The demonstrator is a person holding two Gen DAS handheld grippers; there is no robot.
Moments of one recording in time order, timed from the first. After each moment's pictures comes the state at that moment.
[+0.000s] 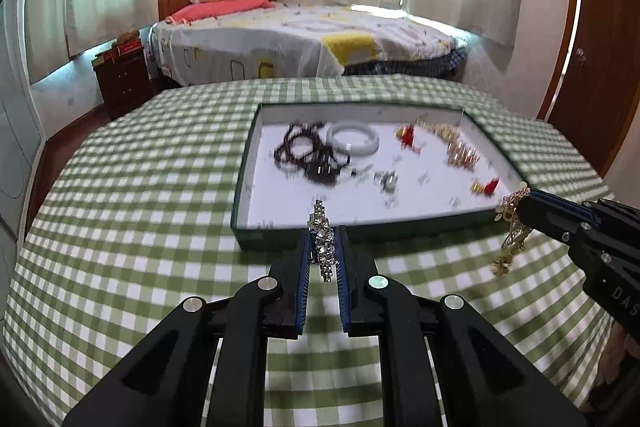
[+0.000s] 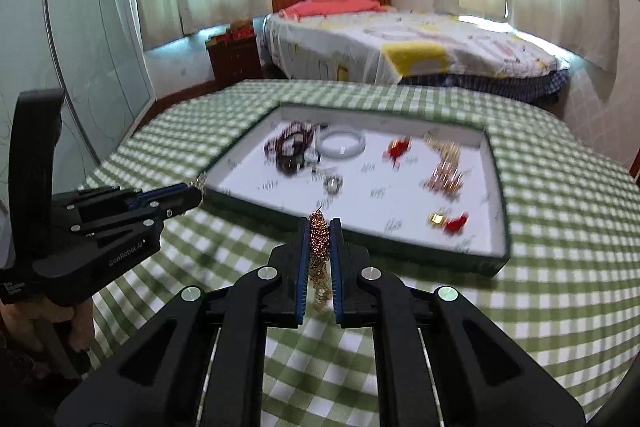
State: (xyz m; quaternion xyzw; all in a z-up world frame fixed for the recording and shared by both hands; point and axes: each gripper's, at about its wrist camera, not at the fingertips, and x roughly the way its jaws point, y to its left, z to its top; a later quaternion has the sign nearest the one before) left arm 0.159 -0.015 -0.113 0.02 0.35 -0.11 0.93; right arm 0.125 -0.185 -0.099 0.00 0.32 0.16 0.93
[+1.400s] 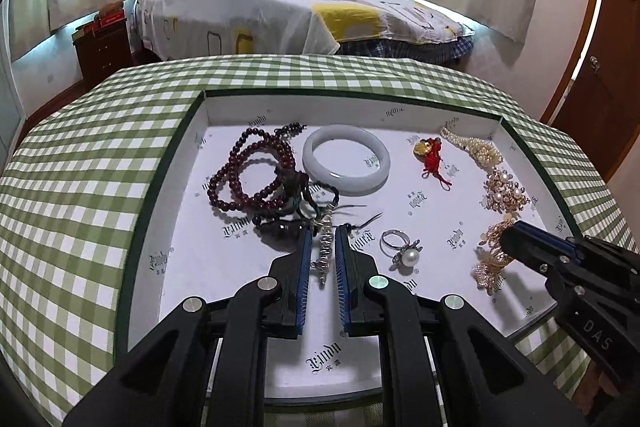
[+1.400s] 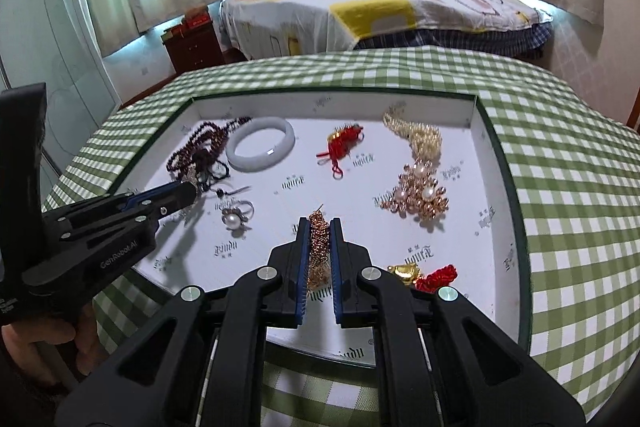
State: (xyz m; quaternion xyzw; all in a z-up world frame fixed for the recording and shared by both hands) left arm 0.275 -0.051 -0.166 -0.01 0.41 -0.12 0.91; right arm 0.243 -0.213 -0.169 0.04 0.40 0.11 0.91
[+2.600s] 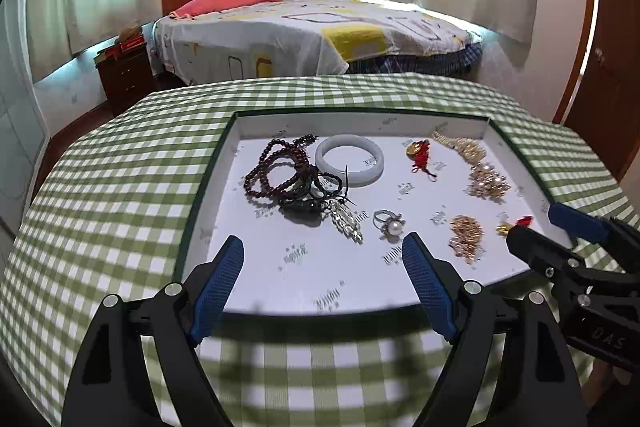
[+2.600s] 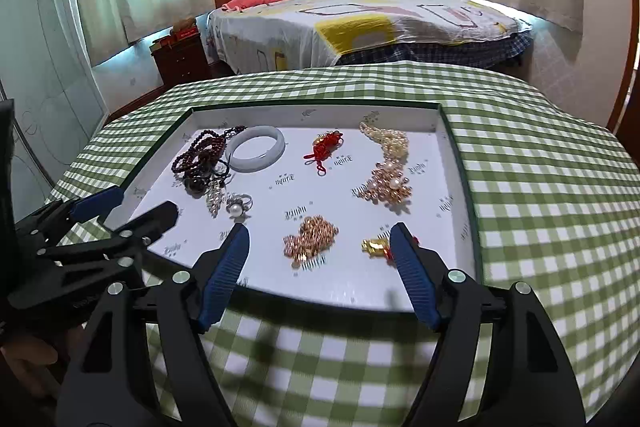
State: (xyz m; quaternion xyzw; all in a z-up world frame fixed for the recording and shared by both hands) left arm 0.217 -0.048 -0.129 0.02 0.37 -0.08 0.92; right arm 0.192 -0.222 -0.136 0.03 0.37 0.07 0.93
